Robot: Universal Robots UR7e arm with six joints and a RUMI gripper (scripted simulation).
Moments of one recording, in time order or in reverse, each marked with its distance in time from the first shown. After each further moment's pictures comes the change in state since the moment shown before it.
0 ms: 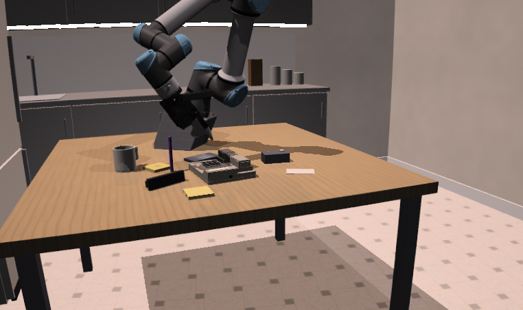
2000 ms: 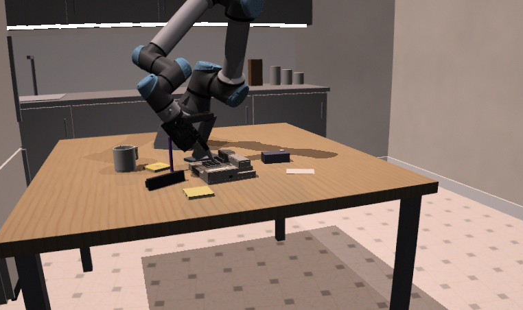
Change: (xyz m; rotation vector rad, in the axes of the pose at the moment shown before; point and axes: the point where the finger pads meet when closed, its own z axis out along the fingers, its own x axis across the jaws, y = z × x) arm 0.000 0.045 0.064 0.000 0.000 0.000
